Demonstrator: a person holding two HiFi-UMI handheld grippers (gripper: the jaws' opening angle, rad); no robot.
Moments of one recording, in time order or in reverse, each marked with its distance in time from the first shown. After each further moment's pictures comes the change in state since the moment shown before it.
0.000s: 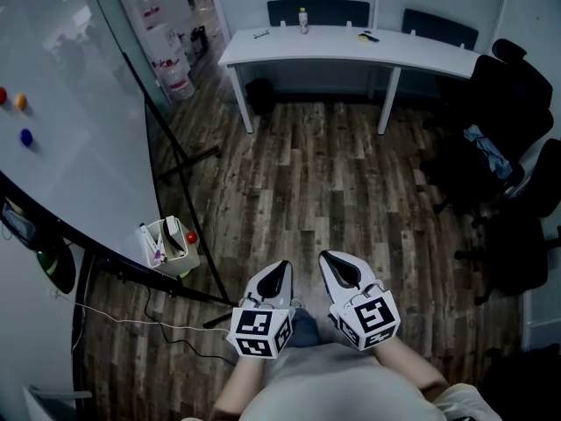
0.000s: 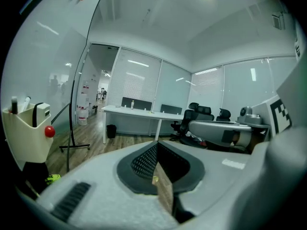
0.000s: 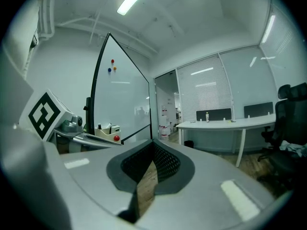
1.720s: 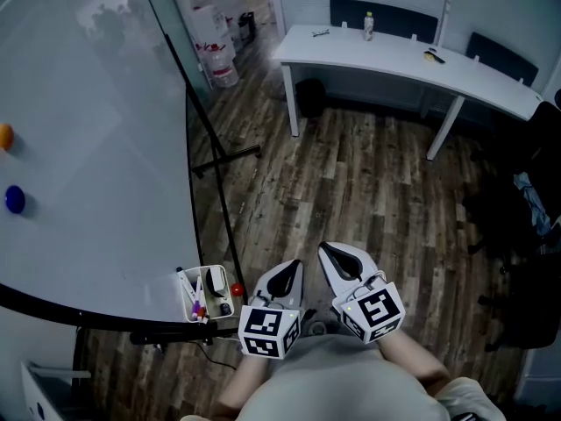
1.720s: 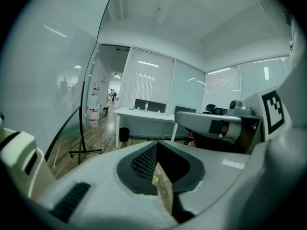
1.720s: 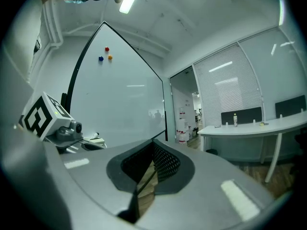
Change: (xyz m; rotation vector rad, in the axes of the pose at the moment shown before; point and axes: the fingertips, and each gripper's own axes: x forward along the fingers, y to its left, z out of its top) left arm 0.076 0.176 0.067 -0.025 -0.013 0.108; right arm 0.232 0.013 0.050 -0.029 -0.040 0.231
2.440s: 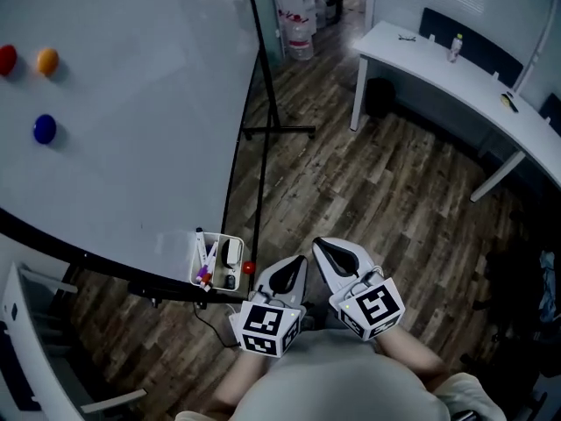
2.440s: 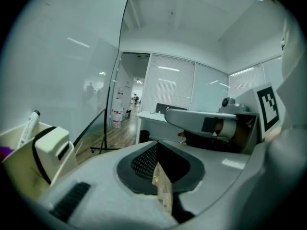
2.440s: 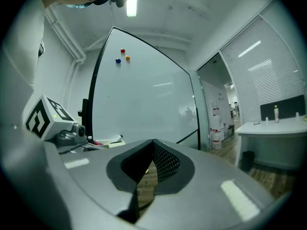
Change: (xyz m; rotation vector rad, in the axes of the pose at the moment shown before) left arm -0.015 0.027 0.008 -0.099 -0.065 0.269; right arm 0.047 0.040 0.010 -0.027 0.030 0.411
